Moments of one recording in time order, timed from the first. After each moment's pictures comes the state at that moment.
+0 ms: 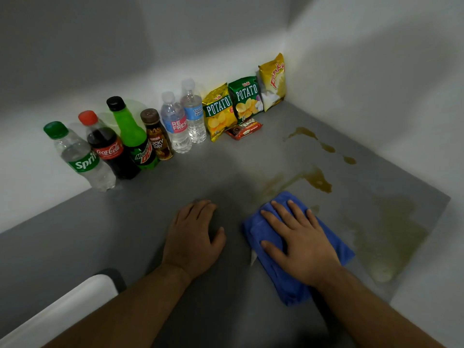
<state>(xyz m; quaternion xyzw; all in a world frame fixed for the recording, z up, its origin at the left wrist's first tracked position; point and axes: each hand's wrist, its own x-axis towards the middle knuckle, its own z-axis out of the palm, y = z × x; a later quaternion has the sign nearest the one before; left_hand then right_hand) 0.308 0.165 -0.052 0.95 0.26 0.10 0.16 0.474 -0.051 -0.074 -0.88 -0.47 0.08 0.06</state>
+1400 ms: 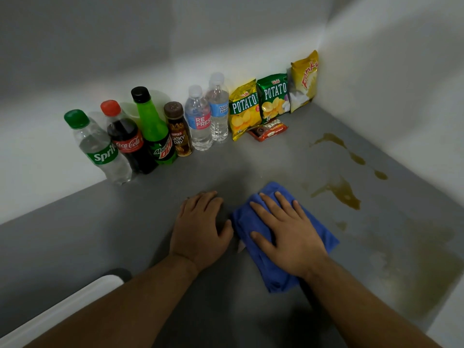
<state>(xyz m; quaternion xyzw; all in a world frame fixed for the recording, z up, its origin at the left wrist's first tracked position) 0.316 0.200 -0.056 0.93 0.30 0.12 0.17 0.479 0.028 -0.070 -0.84 -0.53 0.09 0.07</state>
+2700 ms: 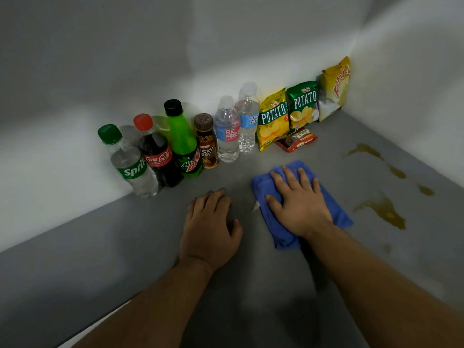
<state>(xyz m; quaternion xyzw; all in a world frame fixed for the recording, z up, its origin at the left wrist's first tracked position) 0.313 0.256 -0.064 0.93 0.32 0.13 0.13 0.522 0.141 -0.066 -0.89 -0.45 0.08 0.03</state>
